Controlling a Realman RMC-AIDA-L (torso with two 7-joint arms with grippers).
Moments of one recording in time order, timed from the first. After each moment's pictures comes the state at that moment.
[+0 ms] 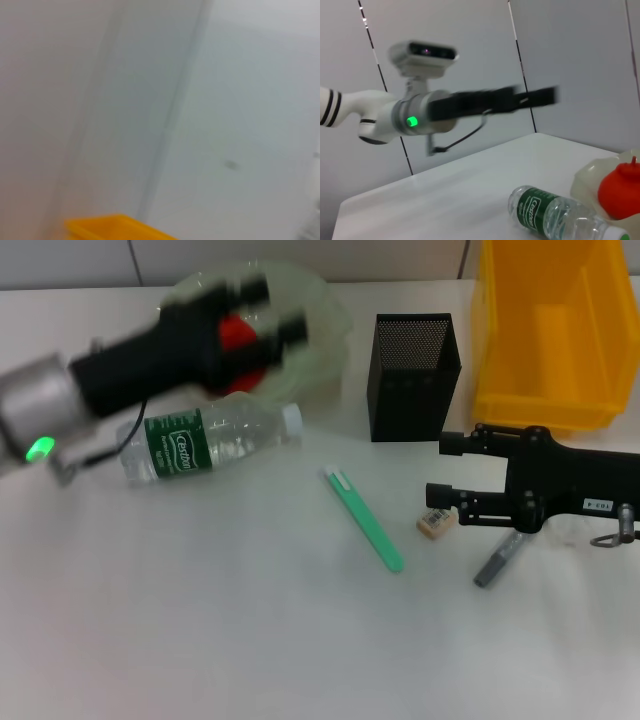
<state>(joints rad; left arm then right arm) -0.55 -2.04 0.95 0.46 1.40 1.51 -1.24 0.49 2.04 -0.75 -0.54 -1.87 -1.65 1.22</state>
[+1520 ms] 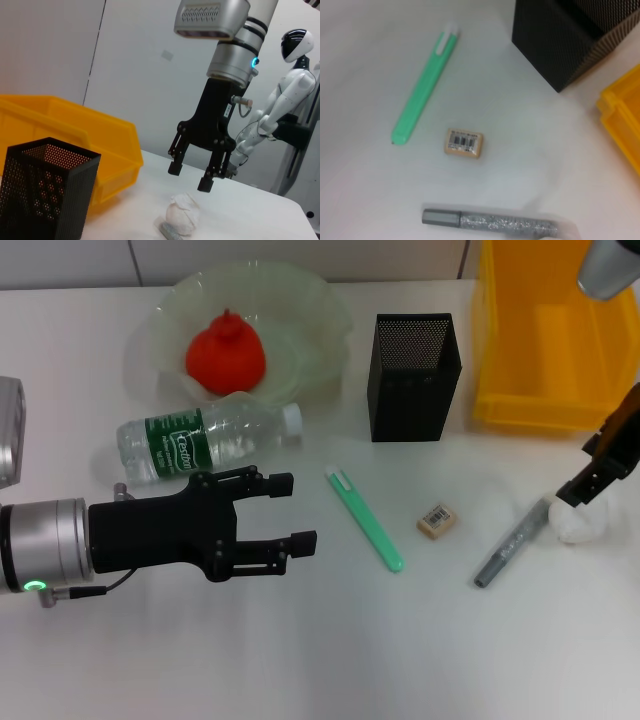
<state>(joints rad) -0.47 -2.01 1.09 0.40 1.60 1.58 -1.14 0.80 2.04 -1.09 -1.23 -2.82 -1.84 2.28</state>
